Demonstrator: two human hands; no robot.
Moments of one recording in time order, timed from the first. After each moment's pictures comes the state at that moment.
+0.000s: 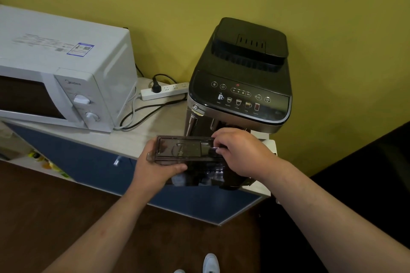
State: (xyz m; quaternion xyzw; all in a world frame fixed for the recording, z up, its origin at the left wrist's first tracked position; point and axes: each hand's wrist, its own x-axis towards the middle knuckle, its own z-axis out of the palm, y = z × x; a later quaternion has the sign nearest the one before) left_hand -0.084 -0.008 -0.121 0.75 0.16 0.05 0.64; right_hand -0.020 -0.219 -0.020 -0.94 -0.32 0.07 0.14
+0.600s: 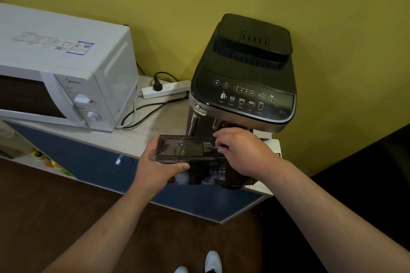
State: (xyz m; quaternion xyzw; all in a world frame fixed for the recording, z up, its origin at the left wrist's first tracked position) left_hand -0.079 -0.006 -0.123 0.77 0.12 0.07 0.62; right_hand -0.012 -0.219 -0.034 -0.94 -0.32 0.06 0.12
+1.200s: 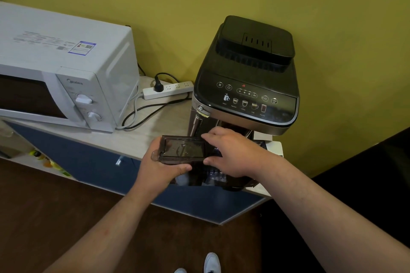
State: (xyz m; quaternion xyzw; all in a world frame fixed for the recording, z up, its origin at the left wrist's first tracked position) left_hand -0.076 -0.003 -0.127 0.76 0.12 0.06 0.63; right_hand -0.008 -0.195 -0.027 -0.93 -0.34 0.13 0.08
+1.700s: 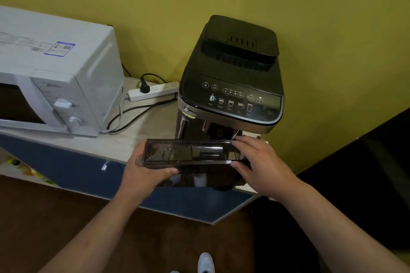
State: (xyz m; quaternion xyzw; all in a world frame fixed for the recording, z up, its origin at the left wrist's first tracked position) left_hand -0.078 -0.001 -0.126 0.77 0.13 0.04 0.62; right_hand -0.035 -0.276 -0.043 -0.97 -0.24 0.02 0.10
